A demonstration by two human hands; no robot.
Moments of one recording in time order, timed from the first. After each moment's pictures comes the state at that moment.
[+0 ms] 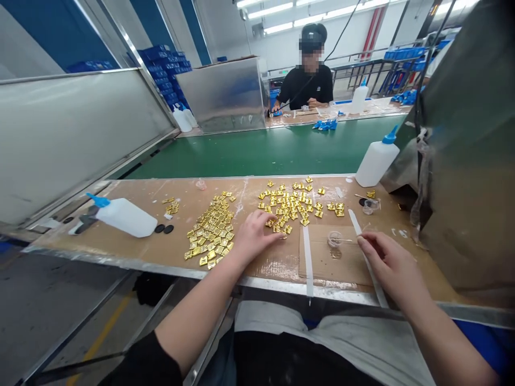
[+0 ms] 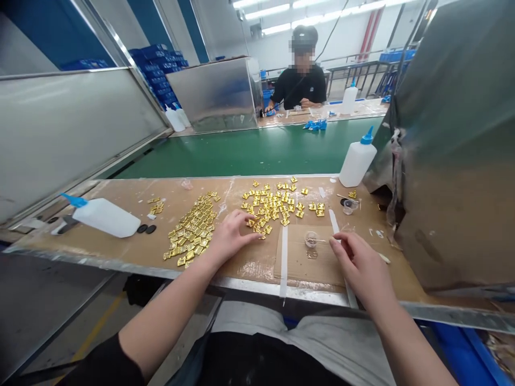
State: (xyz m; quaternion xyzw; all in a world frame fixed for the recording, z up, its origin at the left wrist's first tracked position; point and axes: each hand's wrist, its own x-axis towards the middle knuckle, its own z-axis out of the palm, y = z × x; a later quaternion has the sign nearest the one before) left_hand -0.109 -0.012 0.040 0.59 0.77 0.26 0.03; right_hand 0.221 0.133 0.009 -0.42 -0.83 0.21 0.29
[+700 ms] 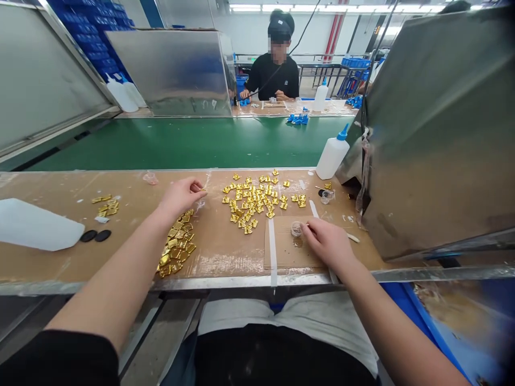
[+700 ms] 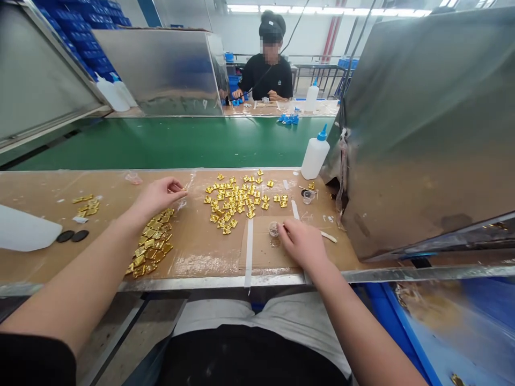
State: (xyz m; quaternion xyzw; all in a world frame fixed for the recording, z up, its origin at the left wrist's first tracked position) left_hand -0.226 0.020 0.070 0.43 0.86 0.26 0.09; right_hand 0.187 0.132 0.028 -0.38 -0.91 0.09 0.15
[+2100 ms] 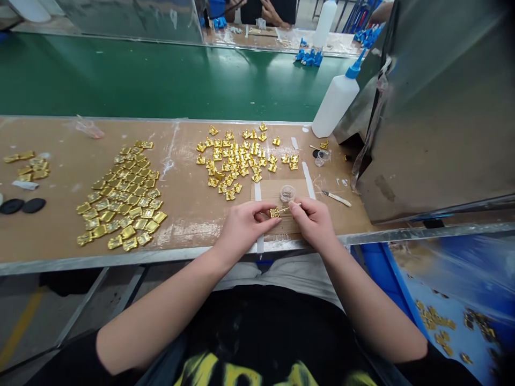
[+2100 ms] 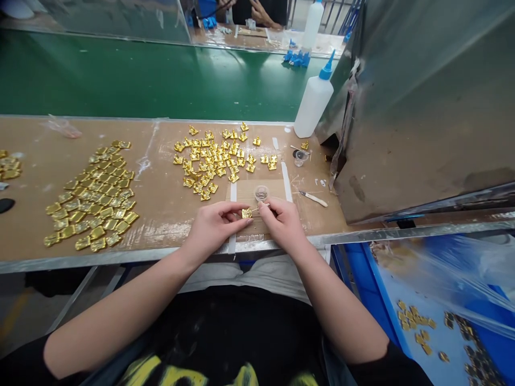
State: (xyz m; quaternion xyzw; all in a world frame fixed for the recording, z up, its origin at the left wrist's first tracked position) left_hand 0.009 -0.002 0.002 0.52 0.66 0.47 0.27; right_hand 0.183 0.100 0.003 -0.29 -0.80 0.40 0.35
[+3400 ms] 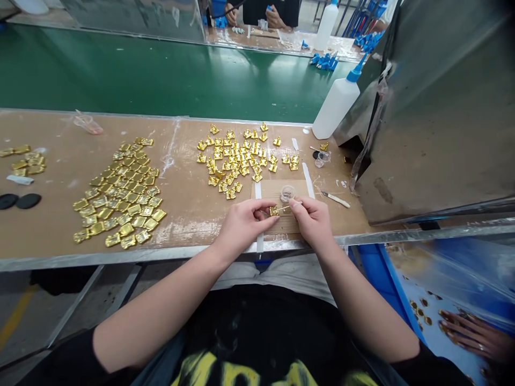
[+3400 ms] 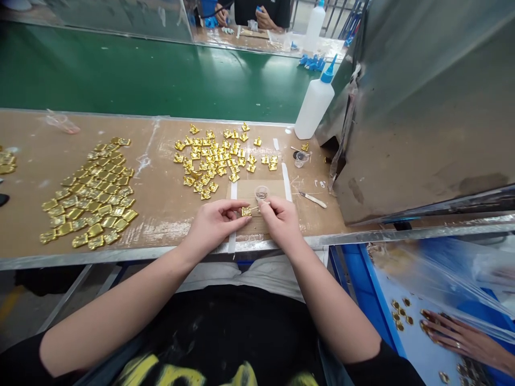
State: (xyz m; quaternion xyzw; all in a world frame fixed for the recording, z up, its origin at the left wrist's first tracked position) left_hand 0.007 0.001 0.005 0.50 0.66 0.47 0.31; right_hand 0.176 0.097 0.008 -0.33 -0.76 0.43 0.36
